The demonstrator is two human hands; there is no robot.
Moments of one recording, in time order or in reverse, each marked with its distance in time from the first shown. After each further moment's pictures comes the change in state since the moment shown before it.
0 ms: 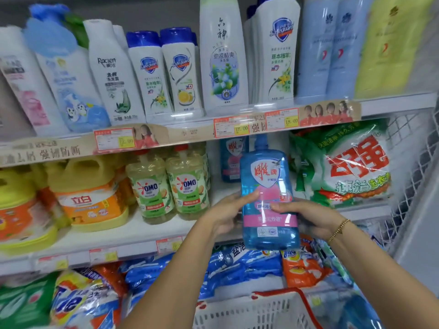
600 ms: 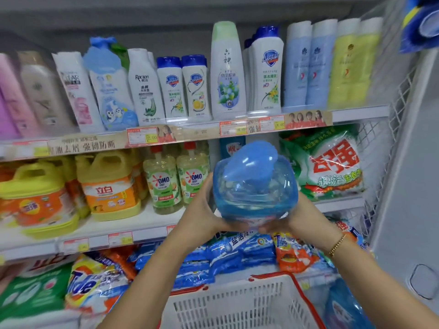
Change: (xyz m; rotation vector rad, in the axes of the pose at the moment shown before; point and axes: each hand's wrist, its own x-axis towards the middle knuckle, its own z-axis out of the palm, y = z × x) left_hand -0.165 0.004 0.006 0.339 0.141 0.574; right_hand -0.103 0.007 0.084 -0.557 0.183 -0.627
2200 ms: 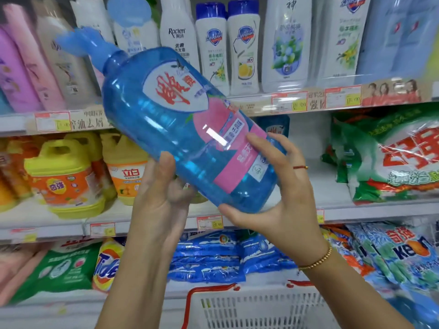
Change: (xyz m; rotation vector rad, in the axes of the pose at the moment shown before) left_hand -0.015 -0.005 -0.087 -0.604 0.392 0.236; right_hand 0.057 -0.033 0.121 -0.155 0.321 -0.537
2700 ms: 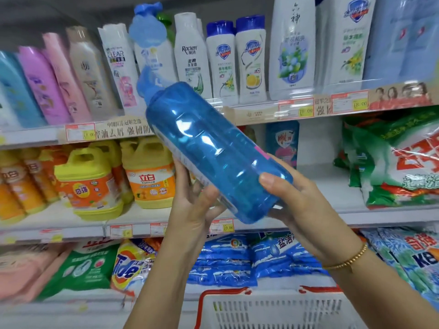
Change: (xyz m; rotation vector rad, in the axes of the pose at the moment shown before) left_hand -0.012 -0.017 0.002 0.065 -0.048 -0.108; right_hand 0.004 -0.009 -0.018 0.718 -0.243 0.557
